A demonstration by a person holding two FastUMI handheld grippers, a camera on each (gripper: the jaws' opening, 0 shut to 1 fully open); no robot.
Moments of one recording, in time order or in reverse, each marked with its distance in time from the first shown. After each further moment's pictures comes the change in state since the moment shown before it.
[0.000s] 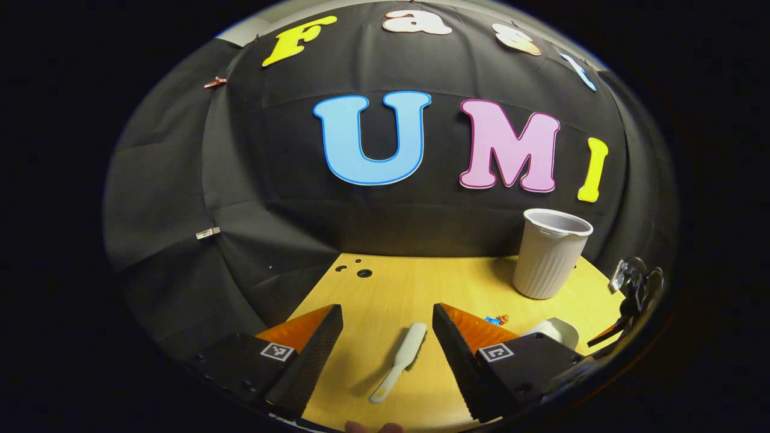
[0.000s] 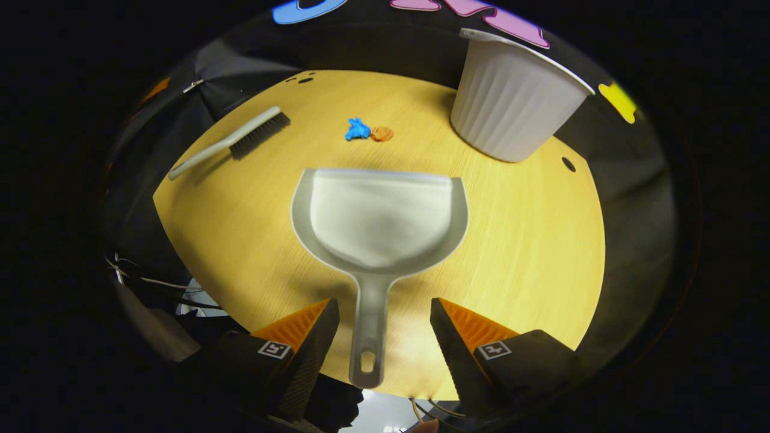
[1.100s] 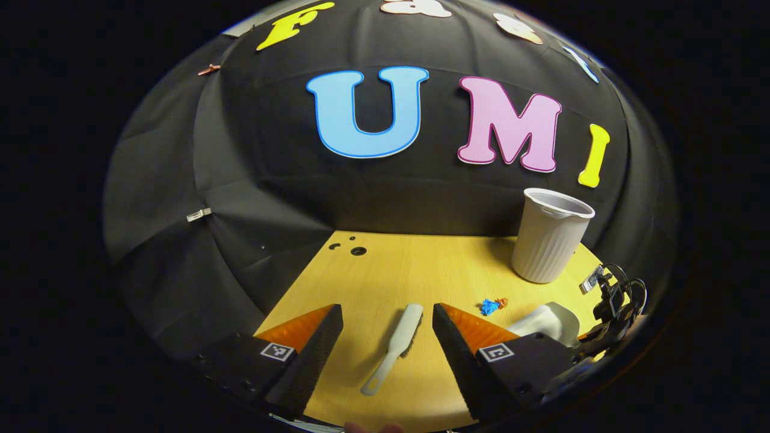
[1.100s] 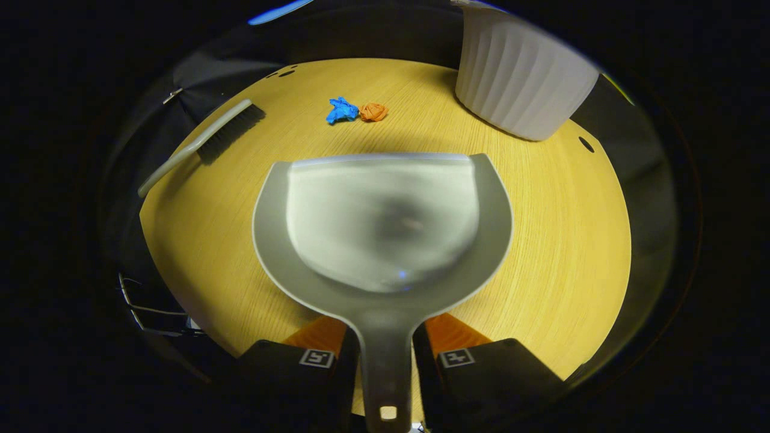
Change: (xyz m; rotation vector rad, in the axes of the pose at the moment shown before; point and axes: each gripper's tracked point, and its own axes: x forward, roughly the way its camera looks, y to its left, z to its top) left arm 0.022 -0.011 -0.034 -0.004 0.121 -0.034; right arm 0.054 -0.002 0.012 0.079 -0.003 0.018
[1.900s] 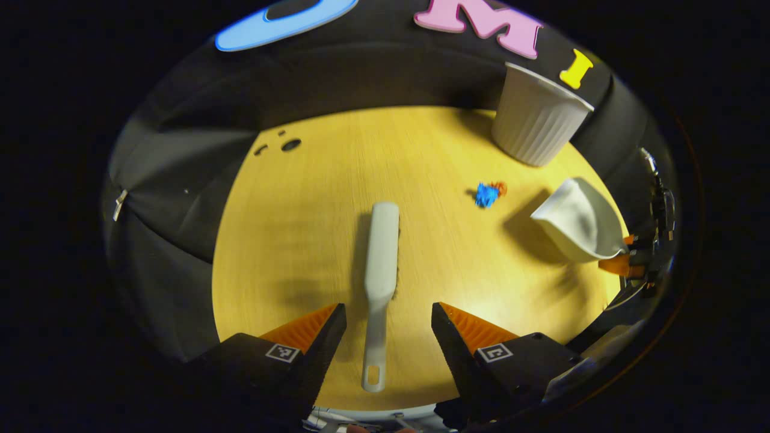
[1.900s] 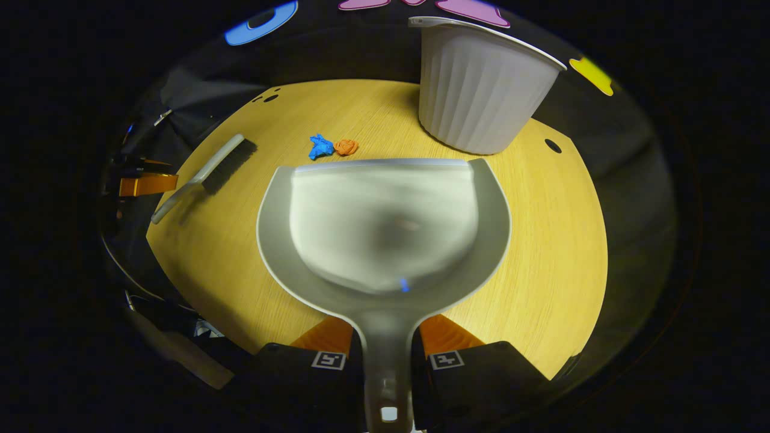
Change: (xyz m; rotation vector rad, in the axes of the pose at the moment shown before) left arm 0.077 -0.006 -0.139 0.221 0.708 -0.227; right arm -0.063 -0.026 0.020 0.046 -0.058 -0.049
